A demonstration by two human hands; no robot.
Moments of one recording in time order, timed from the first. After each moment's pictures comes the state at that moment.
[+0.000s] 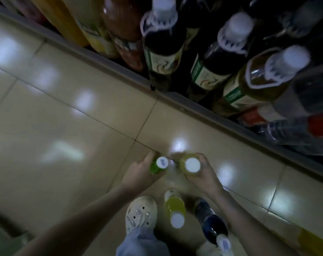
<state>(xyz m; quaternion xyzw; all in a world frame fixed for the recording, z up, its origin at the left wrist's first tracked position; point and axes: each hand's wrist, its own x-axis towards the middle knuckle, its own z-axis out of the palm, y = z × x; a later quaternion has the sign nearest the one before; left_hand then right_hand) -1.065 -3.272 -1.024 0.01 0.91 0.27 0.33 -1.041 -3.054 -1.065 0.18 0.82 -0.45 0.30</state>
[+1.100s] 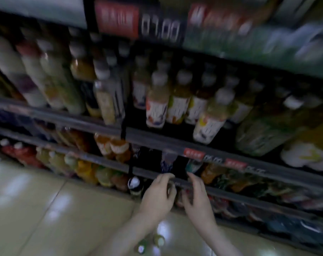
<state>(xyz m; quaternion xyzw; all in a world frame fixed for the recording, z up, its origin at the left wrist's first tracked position) -1.167 -3.172 -0.413 0.18 0.89 0.40 0.12 -1.113 -3.039 -0.412 0.14 0.90 -0.42 0.00</state>
